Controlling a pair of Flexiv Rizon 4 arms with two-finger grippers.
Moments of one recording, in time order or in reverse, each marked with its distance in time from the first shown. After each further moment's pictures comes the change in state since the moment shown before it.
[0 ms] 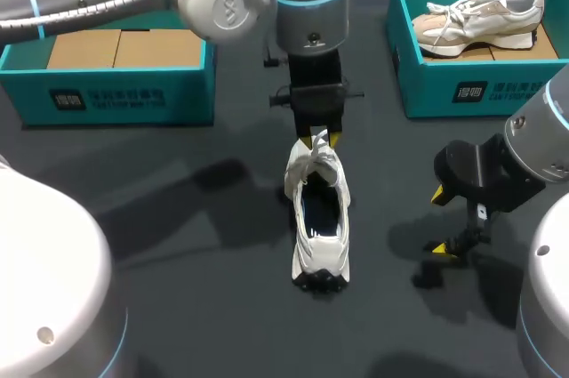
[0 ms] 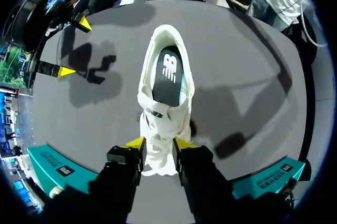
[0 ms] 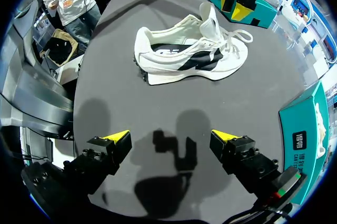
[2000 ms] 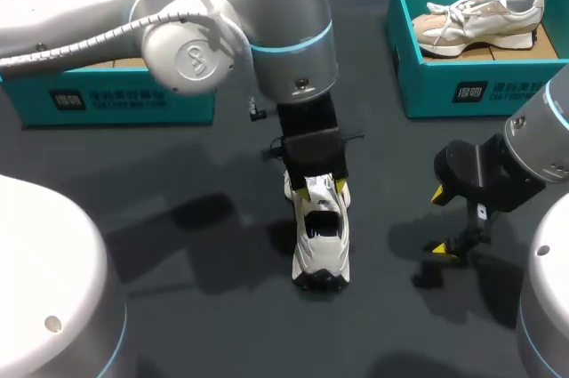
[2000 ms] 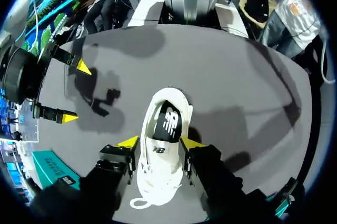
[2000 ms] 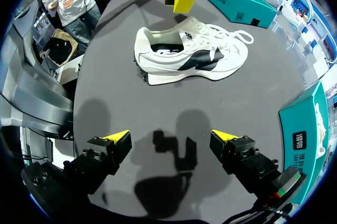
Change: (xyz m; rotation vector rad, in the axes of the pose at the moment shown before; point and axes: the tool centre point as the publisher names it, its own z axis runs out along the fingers) left arm 0.010 -0.098 -0.003 0.072 -0.080 -0.140; right arm 0.000 0.000 0.000 0.000 0.000 0.000
